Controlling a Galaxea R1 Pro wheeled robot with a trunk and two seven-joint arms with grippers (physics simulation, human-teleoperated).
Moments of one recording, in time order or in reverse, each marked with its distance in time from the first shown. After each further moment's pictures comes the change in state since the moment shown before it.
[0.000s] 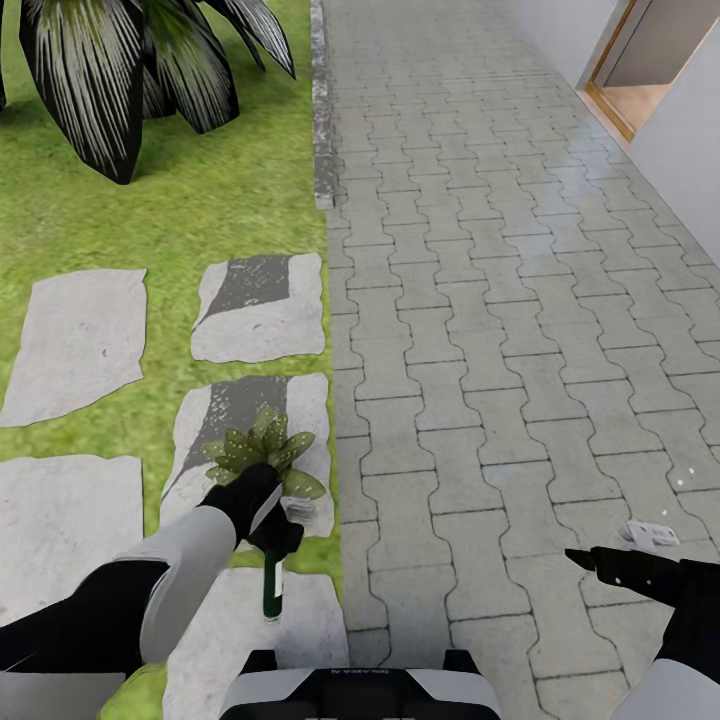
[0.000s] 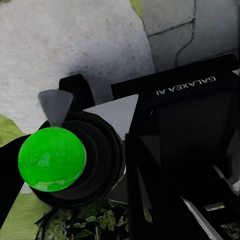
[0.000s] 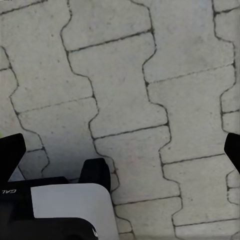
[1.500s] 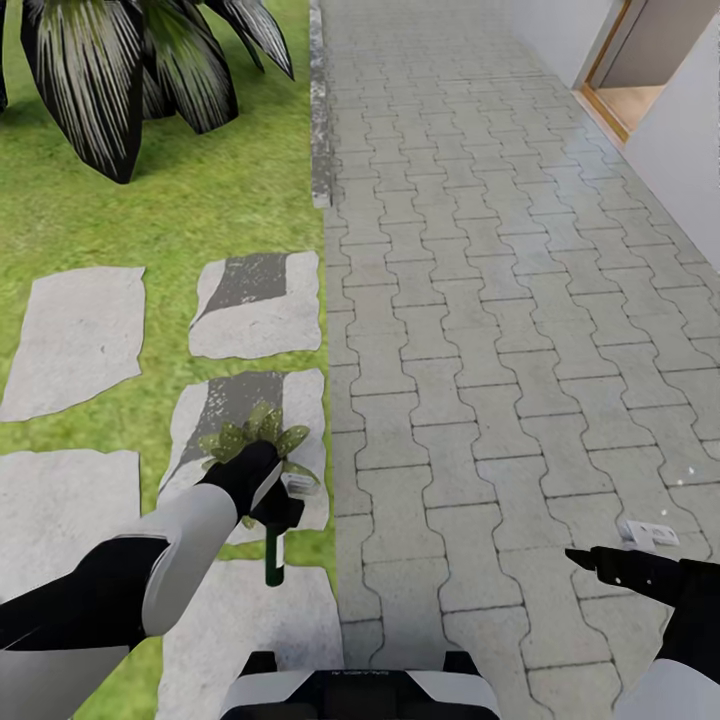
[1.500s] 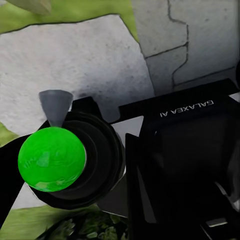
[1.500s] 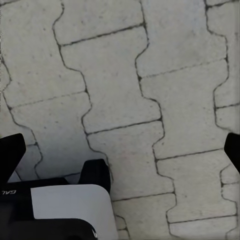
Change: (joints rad) left arm -0.071 0.000 -0.003 0.001 0.003 0.000 0.007; right arm 0.000 0.000 0.001 -0.001 0.000 -0.001 0.000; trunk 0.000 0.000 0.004
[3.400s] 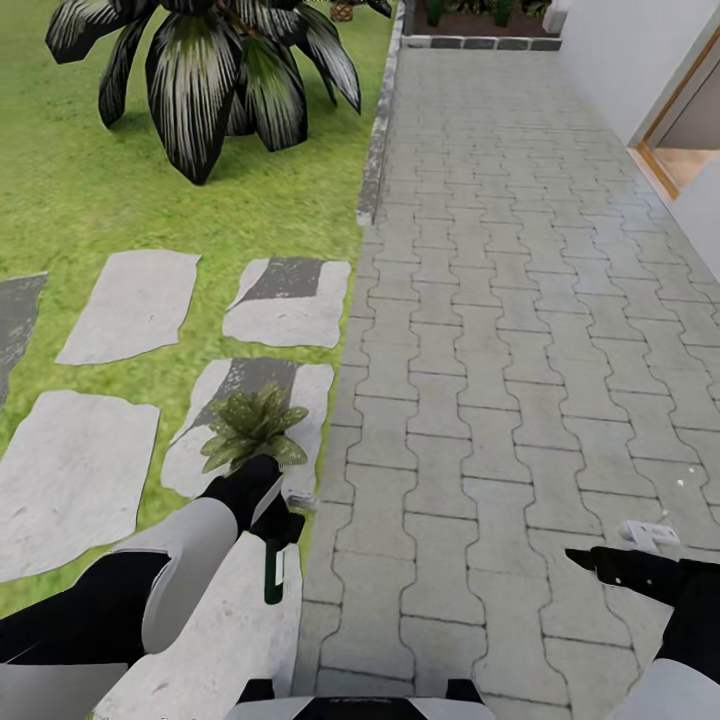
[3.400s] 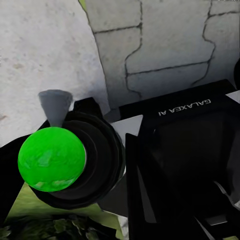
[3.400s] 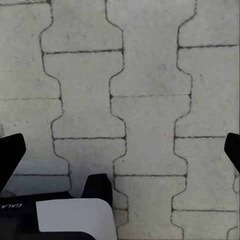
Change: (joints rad) left arm 0.045 -0.003 -0.001 -0.001 -0.003 -0.004 0.002; right arm 0.000 0.000 0.000 0.001 -0.001 0.001 -0.006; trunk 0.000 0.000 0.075
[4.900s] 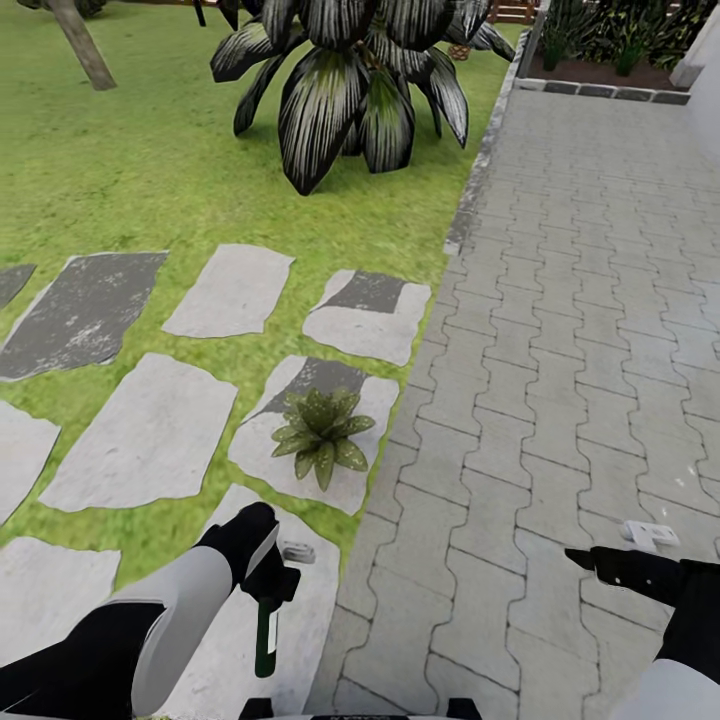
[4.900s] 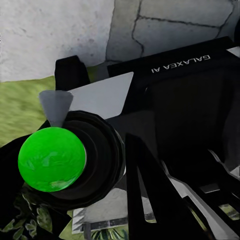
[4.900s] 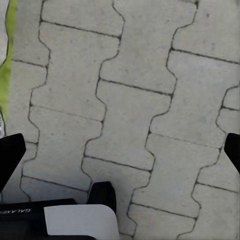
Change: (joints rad) left arm 0.149 0.007 0.012 0.001 0.003 0.000 -0.002; right arm 0.000 0.000 -0.002 -0.002 0.000 0.000 0.009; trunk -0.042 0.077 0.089
